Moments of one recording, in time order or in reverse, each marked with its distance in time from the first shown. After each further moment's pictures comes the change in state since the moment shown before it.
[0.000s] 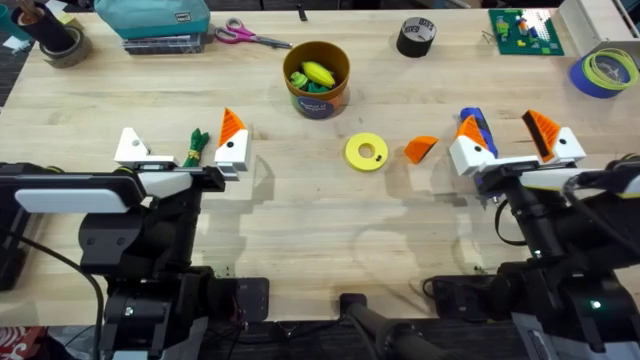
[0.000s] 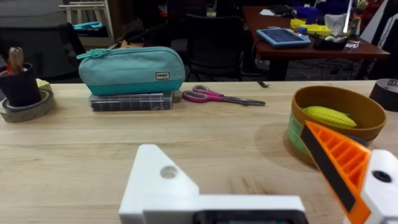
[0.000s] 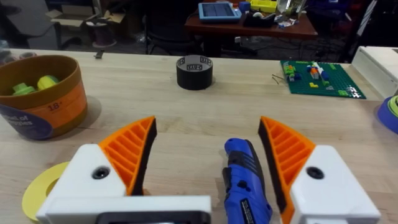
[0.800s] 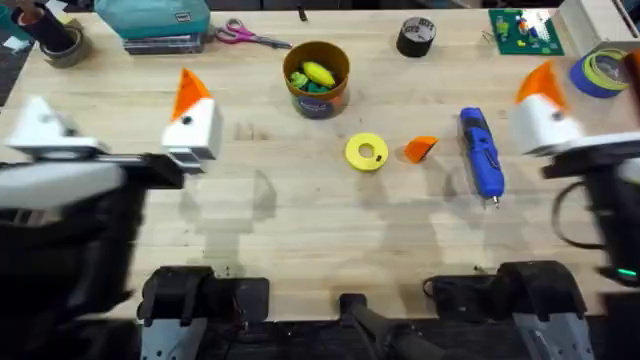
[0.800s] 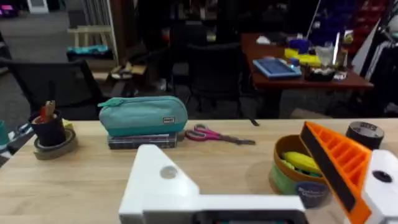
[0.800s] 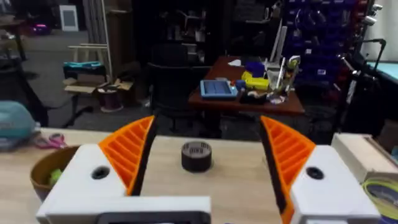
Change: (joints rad) left arm 0.000 0.076 0.430 -0.295 -0.003 -0.002; right arm 0.000 0.041 0.308 -0.008 -0.015 0.000
